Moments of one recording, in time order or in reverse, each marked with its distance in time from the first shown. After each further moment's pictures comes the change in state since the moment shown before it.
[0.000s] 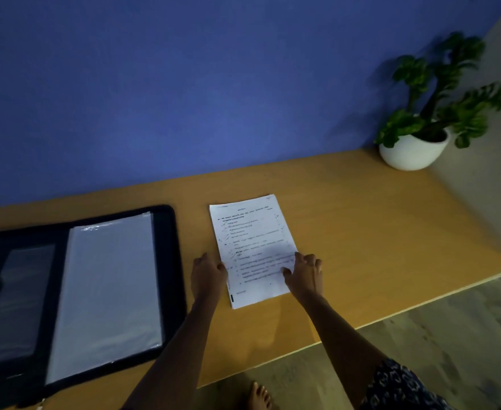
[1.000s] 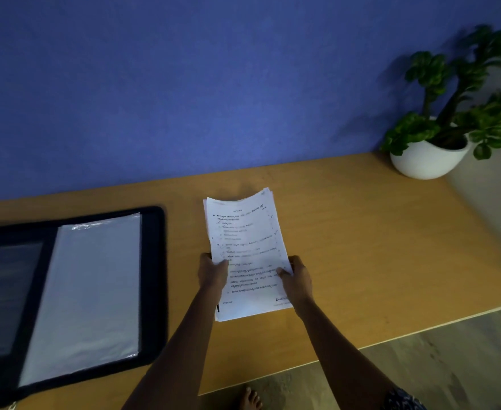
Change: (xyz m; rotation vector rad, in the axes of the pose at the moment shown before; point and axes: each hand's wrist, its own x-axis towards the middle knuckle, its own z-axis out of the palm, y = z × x) left_hand 0.021 0.045 0.038 -0.620 -0.048 -0.352; right_hand 0.036 0.018 -0.001 0.755 -0.062 -0.003
